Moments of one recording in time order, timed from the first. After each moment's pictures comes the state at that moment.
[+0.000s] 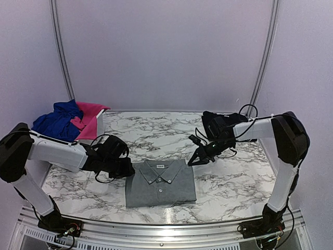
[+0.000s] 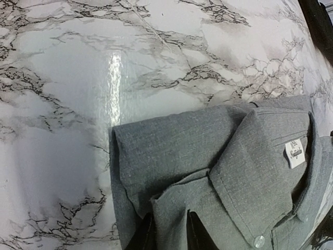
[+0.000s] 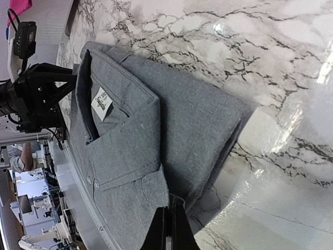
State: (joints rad) left arm -0.80 1.60 0.78 -0.13 -0.01 -0.85; right arm 0.45 1.88 1.14 -0.46 -0.84 0.20
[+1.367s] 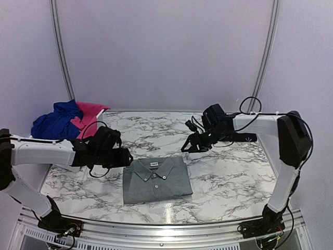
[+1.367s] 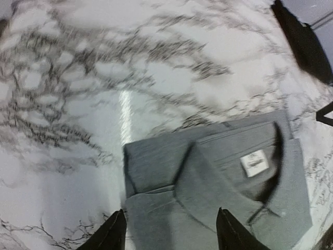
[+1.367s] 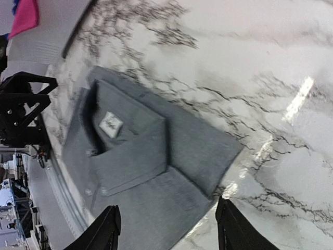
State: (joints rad) left arm -0.78 1.48 0.77 -0.19 -0.14 -0.75; right arm 0.49 1.90 1.30 -0.48 -0.66 0.17
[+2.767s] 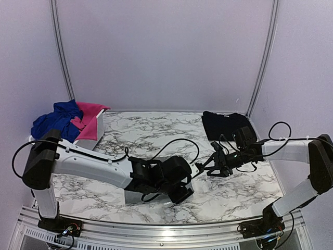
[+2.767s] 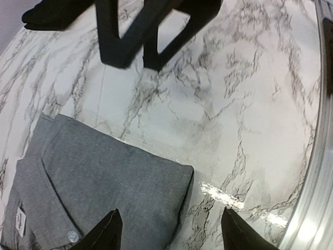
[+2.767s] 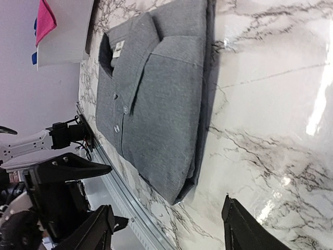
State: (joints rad) left arm -1.32 1.92 1.34 -0.25 -0.24 -0.12; right arm 0.36 1.42 0.70 -0.29 -0.87 0.48
